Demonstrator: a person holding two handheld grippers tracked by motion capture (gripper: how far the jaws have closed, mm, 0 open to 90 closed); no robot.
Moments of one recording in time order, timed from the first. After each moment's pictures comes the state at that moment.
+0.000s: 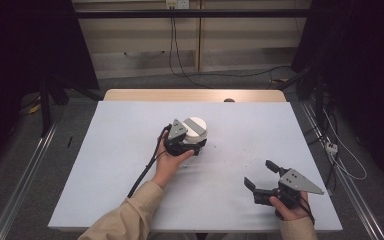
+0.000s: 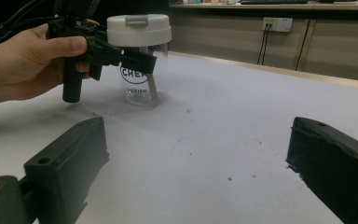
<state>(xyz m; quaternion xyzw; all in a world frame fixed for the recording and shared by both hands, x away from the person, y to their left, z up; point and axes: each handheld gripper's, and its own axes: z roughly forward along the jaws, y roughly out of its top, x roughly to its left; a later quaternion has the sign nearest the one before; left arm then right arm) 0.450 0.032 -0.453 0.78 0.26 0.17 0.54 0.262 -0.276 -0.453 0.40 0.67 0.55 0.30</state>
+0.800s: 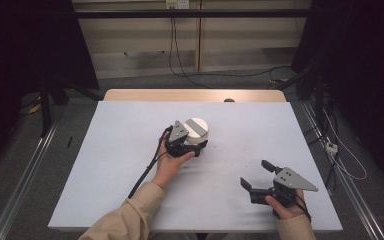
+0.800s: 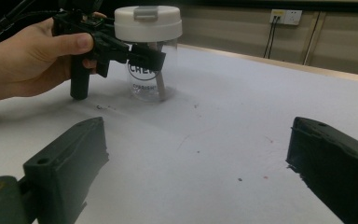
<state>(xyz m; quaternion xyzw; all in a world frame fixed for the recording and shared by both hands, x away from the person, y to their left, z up) 0.451 0.031 -0.460 0.77 0.25 0.18 0.55 0.269 -0.267 -0.454 0.40 0.68 0.54 0.29</state>
